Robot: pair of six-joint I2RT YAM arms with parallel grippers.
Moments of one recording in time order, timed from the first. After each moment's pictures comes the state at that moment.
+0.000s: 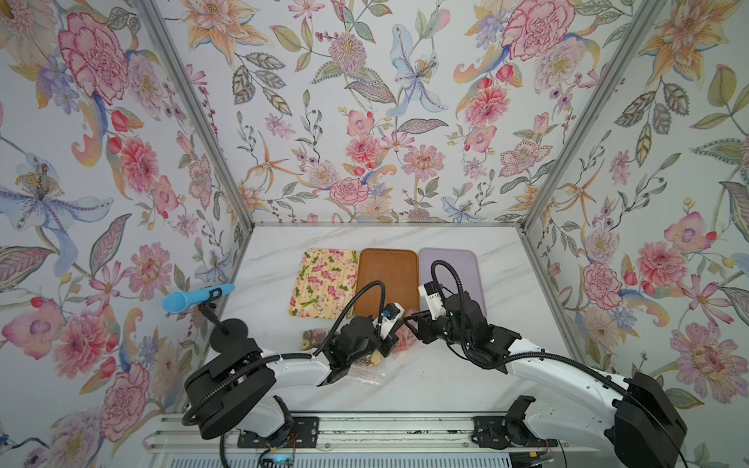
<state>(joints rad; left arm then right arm) -0.94 1.45 0.47 0.66 -0.01 -0.01 0.79 1.16 0.64 -0.01 -0.17 0.47</state>
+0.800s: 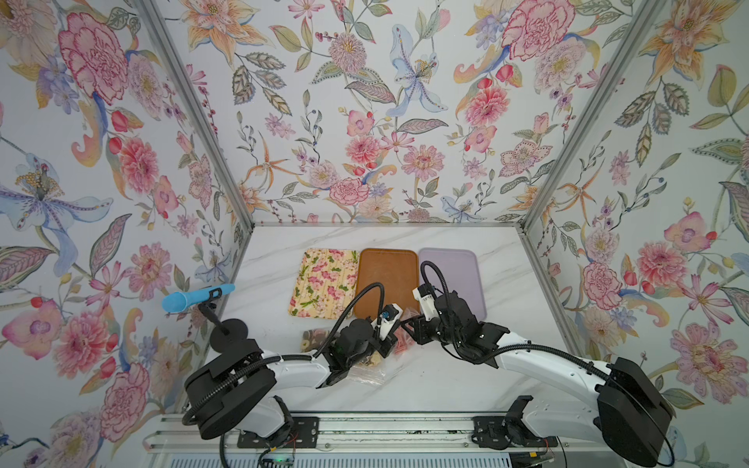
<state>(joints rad) -0.95 1.45 0.45 0.68 -0.06 -0.01 0.81 1.25 0.67 -0.05 -0.15 0.51</state>
